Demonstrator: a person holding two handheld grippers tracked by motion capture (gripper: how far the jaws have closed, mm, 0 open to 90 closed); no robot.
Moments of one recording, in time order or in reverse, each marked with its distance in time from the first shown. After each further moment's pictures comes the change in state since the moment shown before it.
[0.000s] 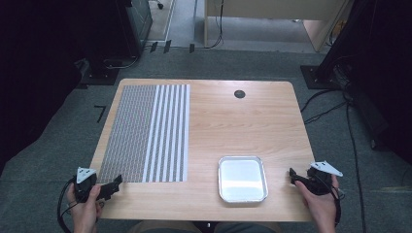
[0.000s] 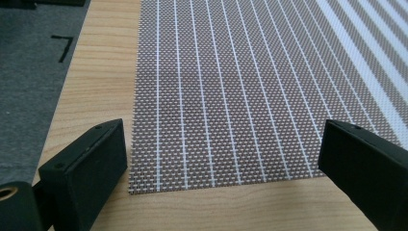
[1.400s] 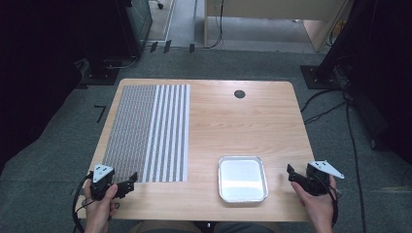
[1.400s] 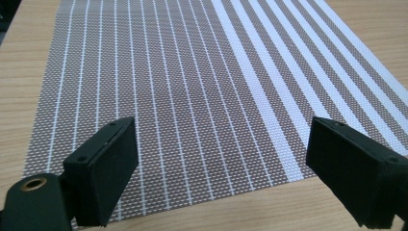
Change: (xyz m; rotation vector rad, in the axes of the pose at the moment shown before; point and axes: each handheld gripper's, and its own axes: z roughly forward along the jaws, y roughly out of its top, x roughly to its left) left arm -0.058 0.013 -0.005 -0.028 -0.099 0.089; right arm 0.019 0.011 -0.018 -0.078 0.020 0.073
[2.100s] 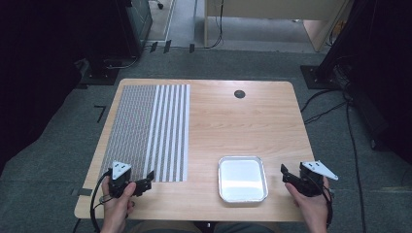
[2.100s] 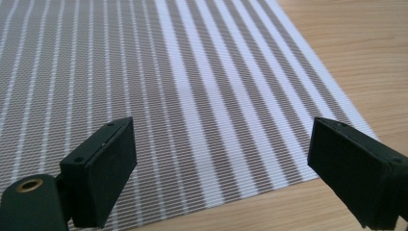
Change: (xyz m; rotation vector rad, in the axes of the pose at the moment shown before) left arm -0.050 0.010 0.014 0.005 -0.042 0.016; right arm 0.023 0.002 -0.007 -0.029 0.045 -0.031
